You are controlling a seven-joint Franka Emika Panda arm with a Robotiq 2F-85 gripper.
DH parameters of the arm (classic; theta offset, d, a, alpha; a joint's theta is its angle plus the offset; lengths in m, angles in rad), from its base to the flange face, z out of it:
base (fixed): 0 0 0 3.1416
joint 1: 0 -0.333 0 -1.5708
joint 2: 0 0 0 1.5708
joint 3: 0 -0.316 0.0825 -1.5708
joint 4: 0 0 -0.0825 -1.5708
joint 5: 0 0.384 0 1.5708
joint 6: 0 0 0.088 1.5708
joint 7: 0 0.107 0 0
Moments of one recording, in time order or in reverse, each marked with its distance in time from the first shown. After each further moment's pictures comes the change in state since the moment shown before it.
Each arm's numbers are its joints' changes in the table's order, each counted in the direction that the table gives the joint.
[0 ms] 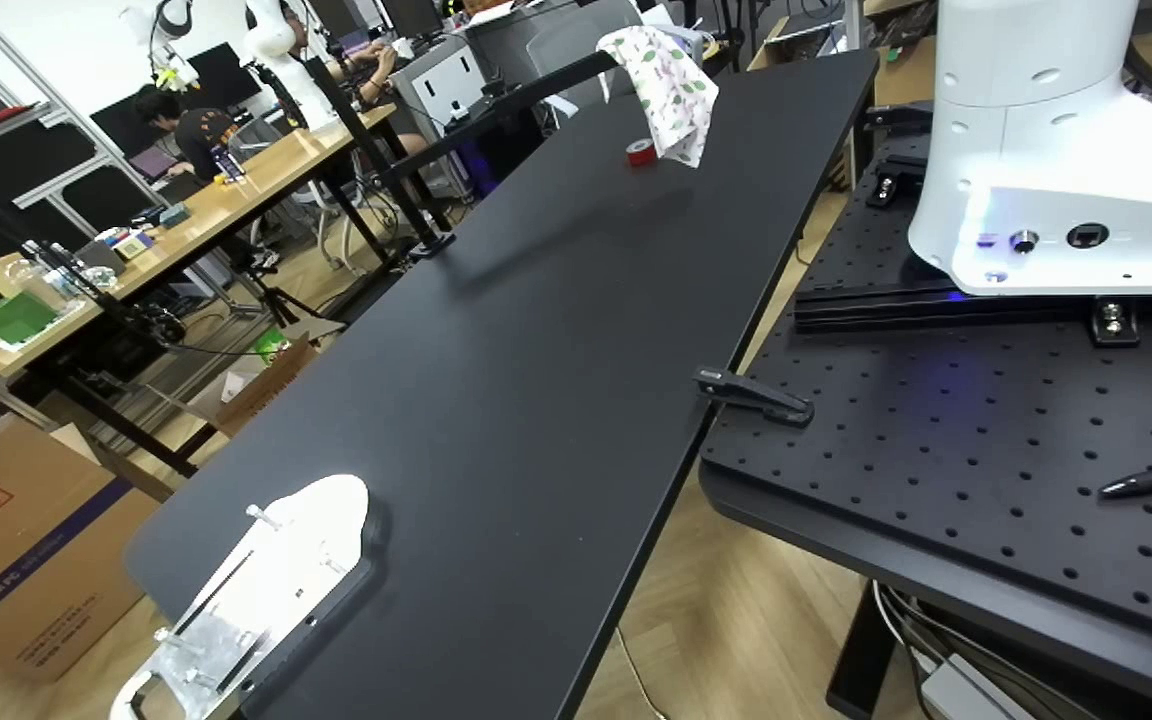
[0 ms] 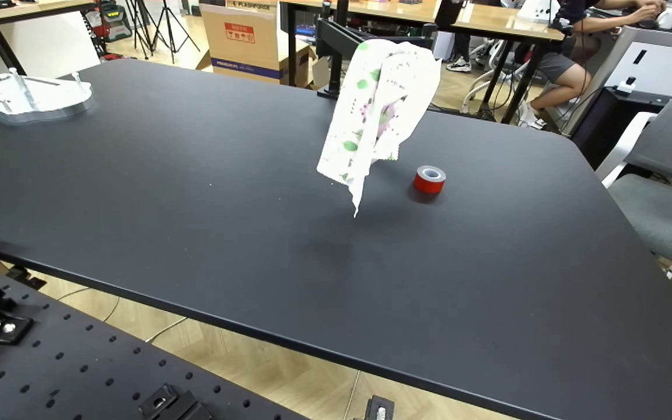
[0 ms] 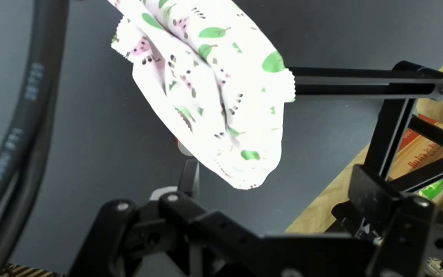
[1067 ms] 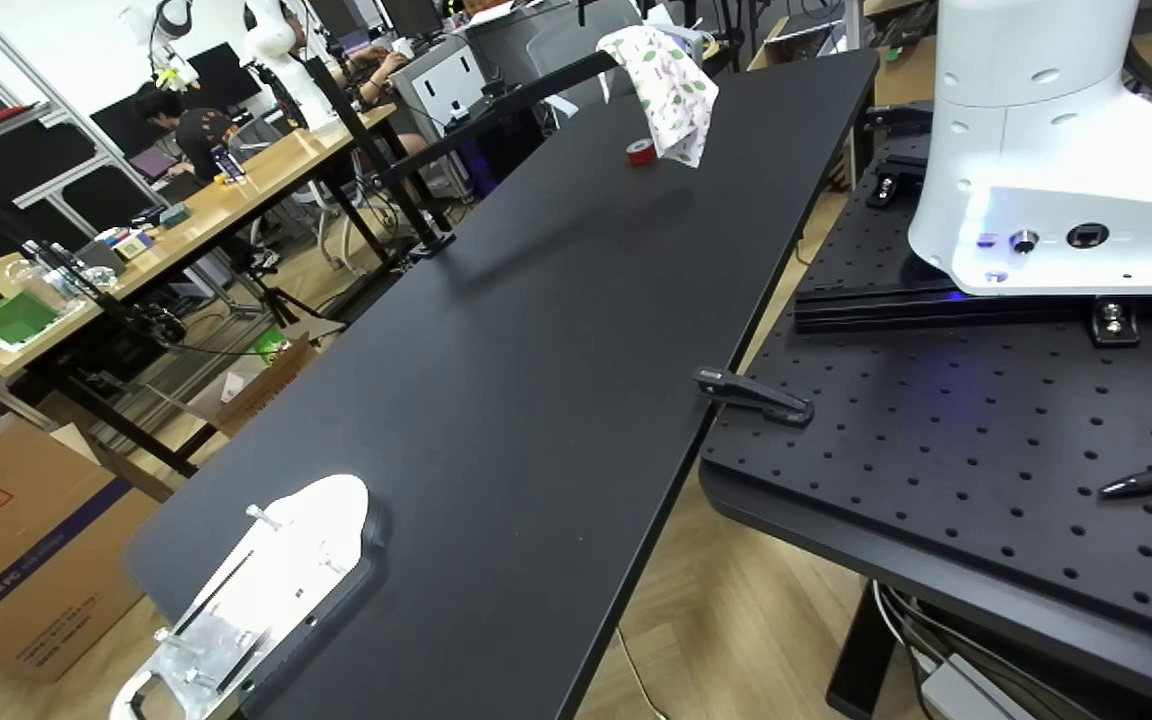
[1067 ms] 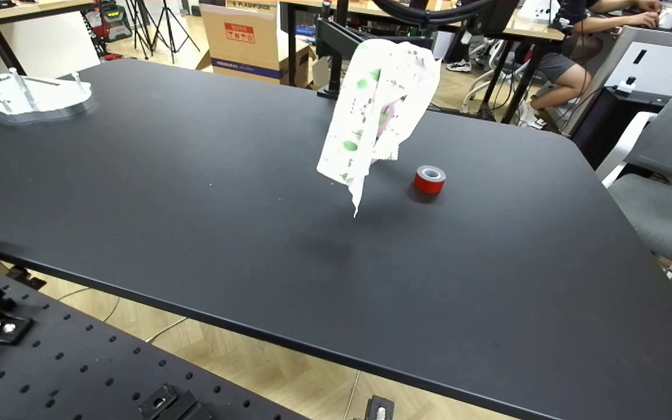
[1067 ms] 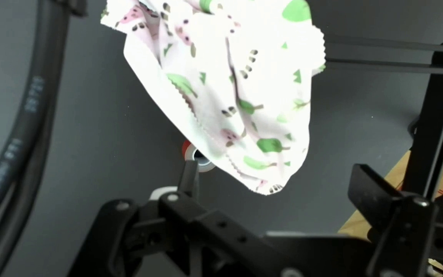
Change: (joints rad) arm 0.006 -0.234 0.017 0.206 0.043 -0.127 -0.018
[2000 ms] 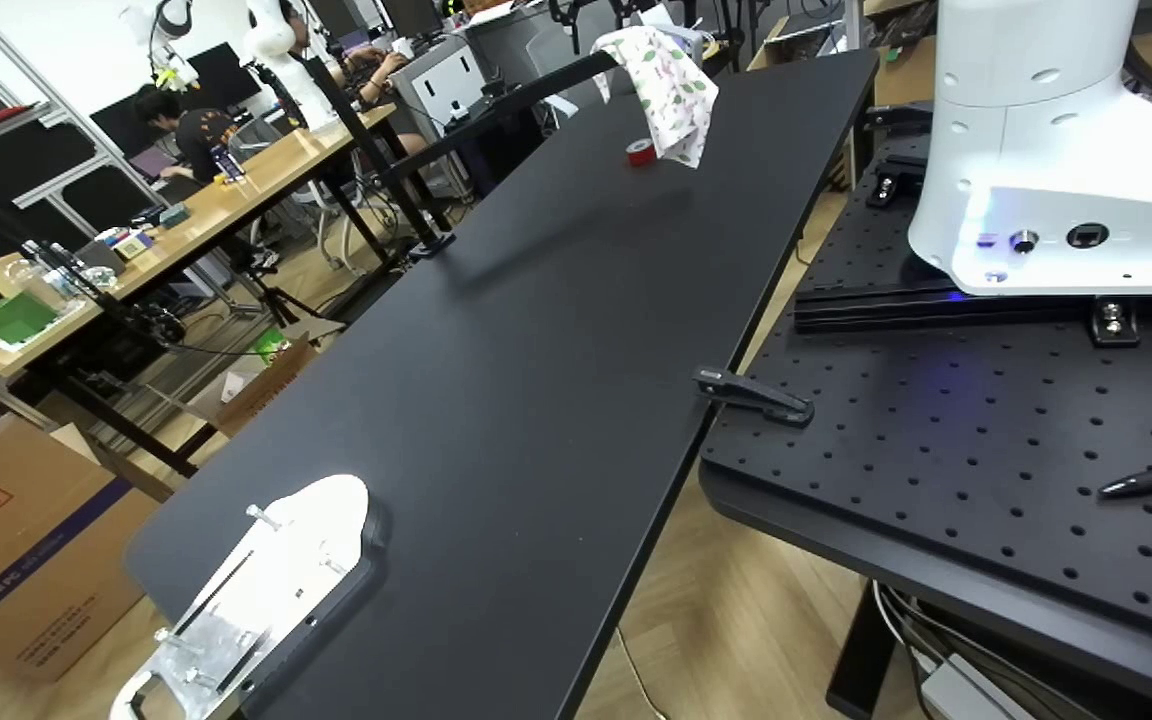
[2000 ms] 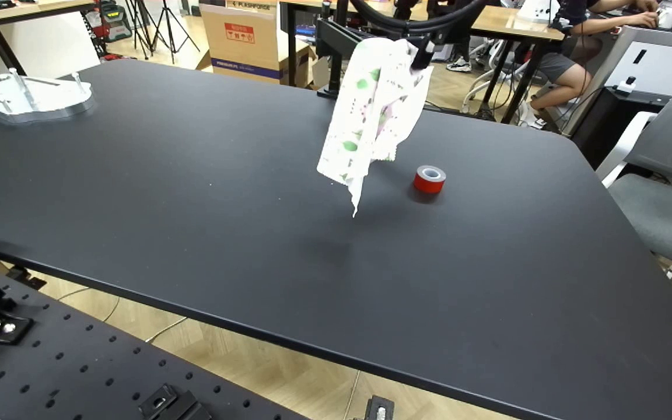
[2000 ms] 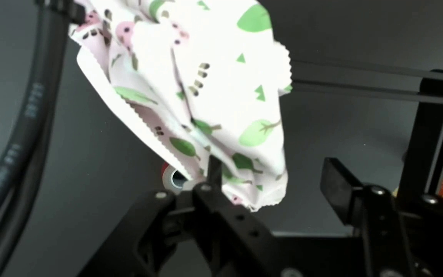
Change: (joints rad) arm -0.001 -0.073 -0.049 0.065 -0.001 -0.054 0.008
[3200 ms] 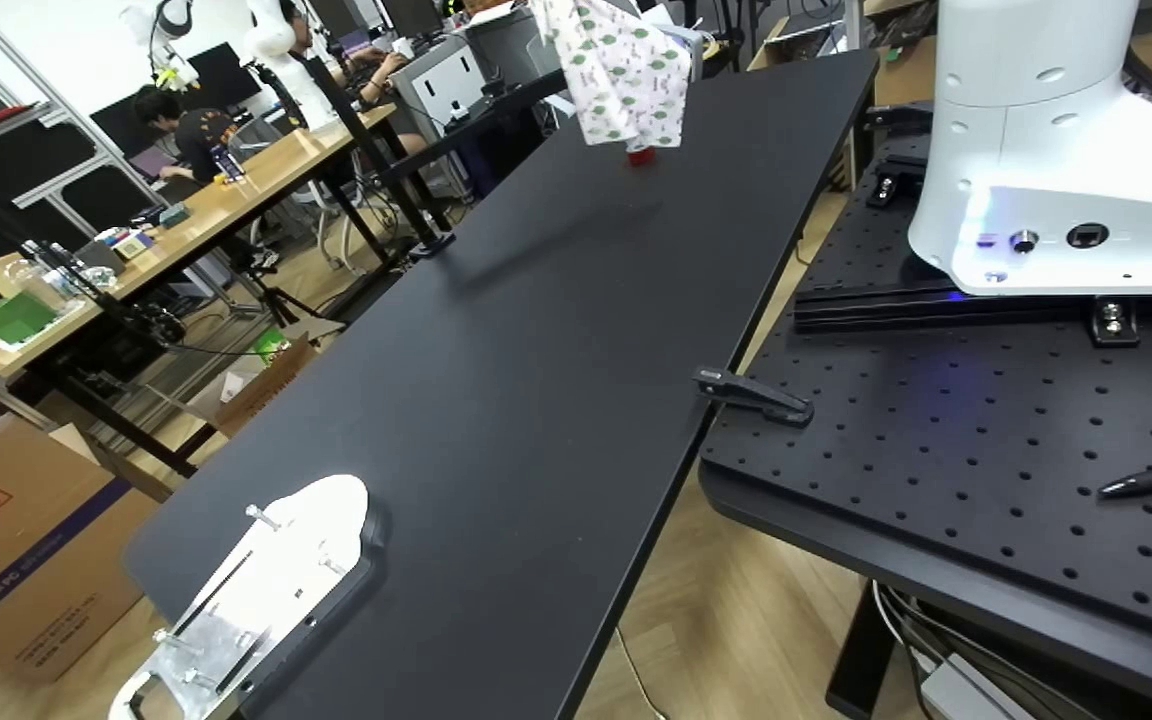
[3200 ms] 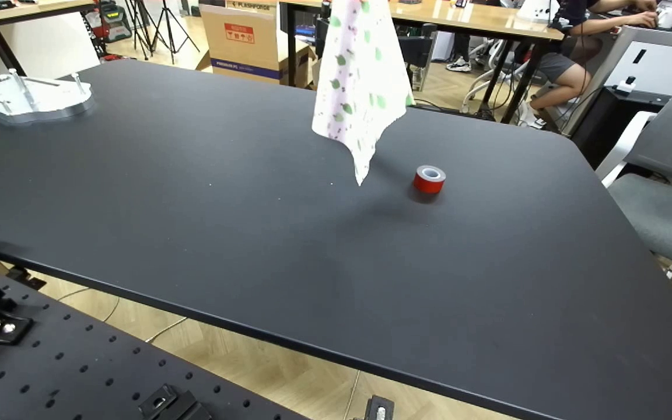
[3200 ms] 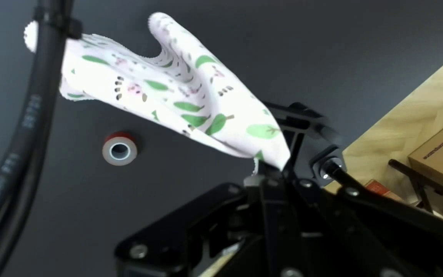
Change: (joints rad) arm -0.053 0.253 -0.063 -0.028 -0.079 -0.108 0.027
